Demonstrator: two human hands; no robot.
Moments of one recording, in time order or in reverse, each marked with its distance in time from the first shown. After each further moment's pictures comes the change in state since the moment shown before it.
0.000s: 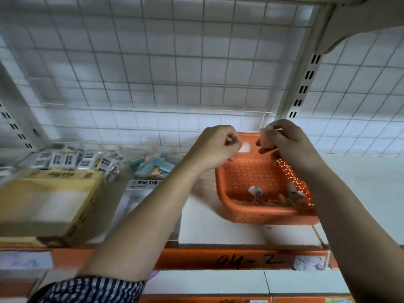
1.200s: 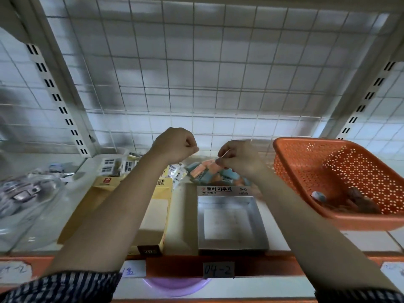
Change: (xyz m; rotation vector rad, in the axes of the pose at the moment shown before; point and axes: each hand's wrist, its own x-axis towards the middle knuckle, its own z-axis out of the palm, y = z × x) left_hand -0.051 -0.147 -0.196 0.421 -0.005 -0.189; right_hand 0.009 -0.040 0.236 -0.301 -0.258 0.053
